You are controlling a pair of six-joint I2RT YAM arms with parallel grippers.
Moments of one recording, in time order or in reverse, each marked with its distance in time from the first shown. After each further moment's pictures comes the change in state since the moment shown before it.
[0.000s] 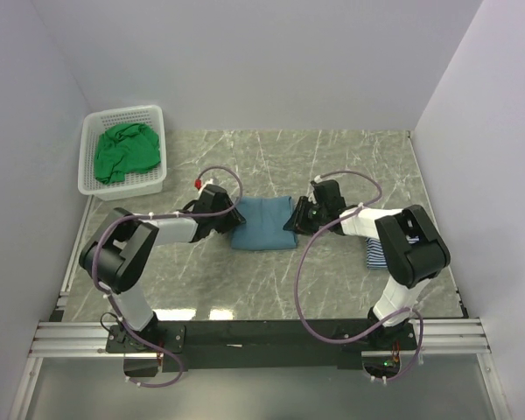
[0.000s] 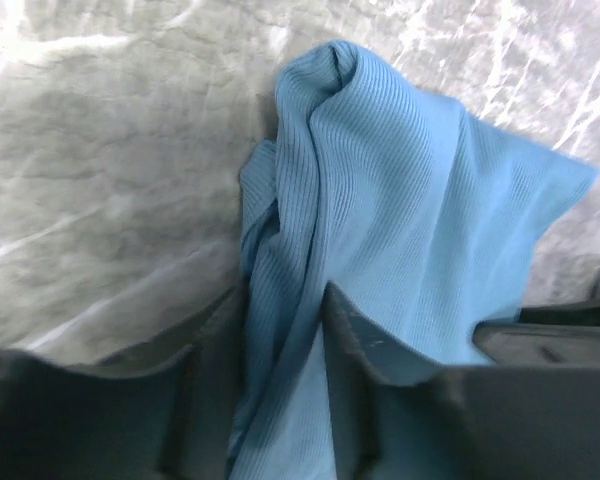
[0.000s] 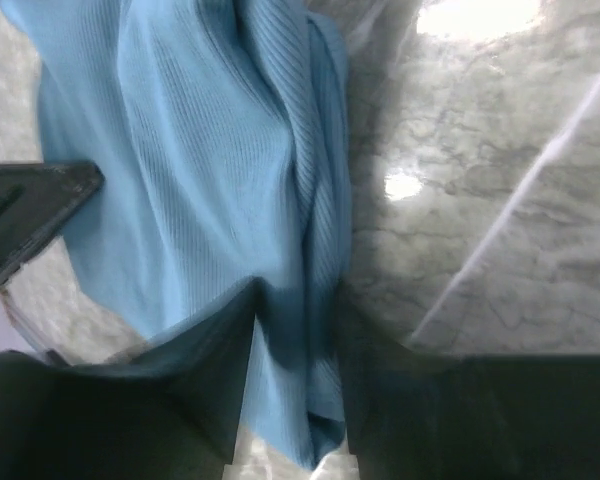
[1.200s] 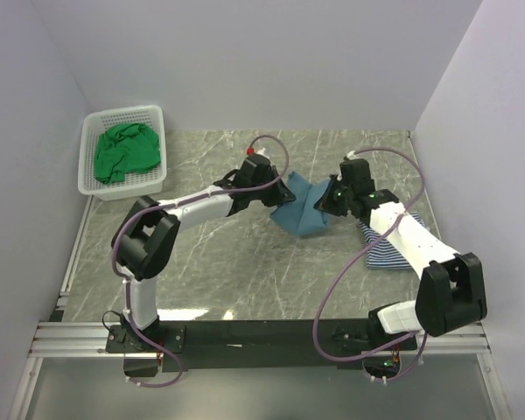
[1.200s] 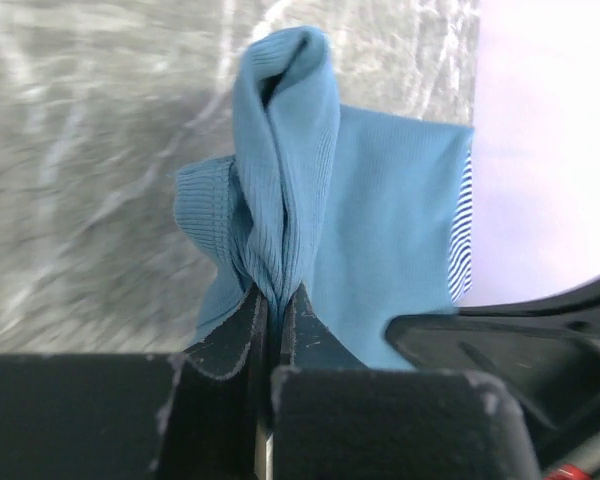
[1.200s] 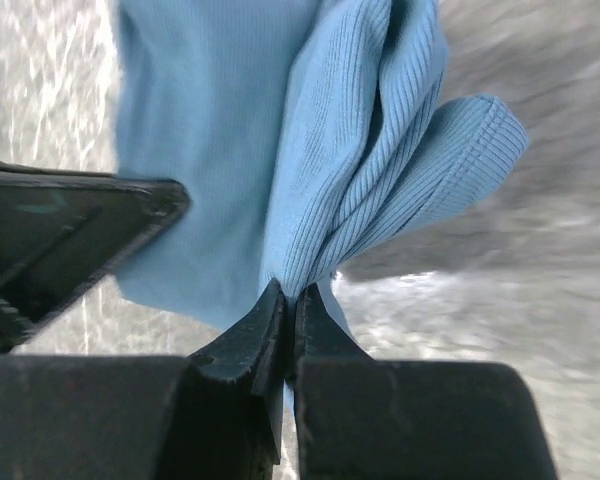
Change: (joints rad) left arm -0.165 0.184 0.519 -0.134 0.180 -0.015; right arm -0.075 -0.346 0.150 -0.450 0.251 -0.048
